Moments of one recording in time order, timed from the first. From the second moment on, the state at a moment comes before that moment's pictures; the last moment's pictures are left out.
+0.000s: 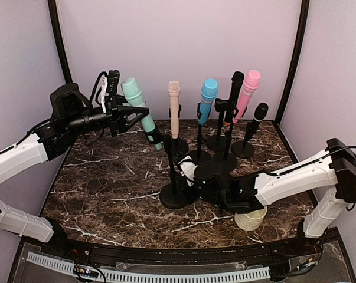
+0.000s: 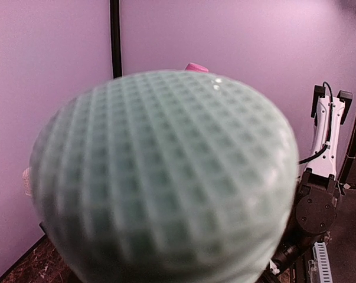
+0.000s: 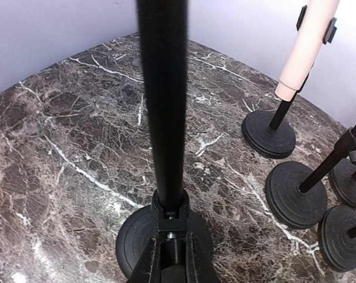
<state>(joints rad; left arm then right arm) -0.61 1.19 1.06 0.13 0.59 0.02 1.23 1.61 0.88 0.27 0.45 0.12</state>
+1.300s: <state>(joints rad) -0.61 1.19 1.06 0.14 0.59 0.02 1.19 1.44 0.67 0.47 0.31 1.04</state>
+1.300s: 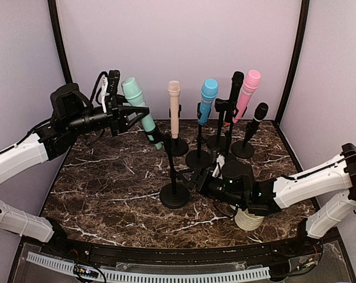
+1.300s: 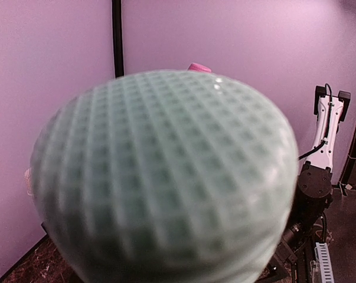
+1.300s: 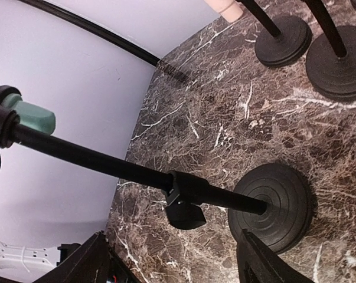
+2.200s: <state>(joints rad) -0.61 1.19 1.06 0.13 0.58 0.02 1.12 1.64 0.69 0.70 0.19 1.19</state>
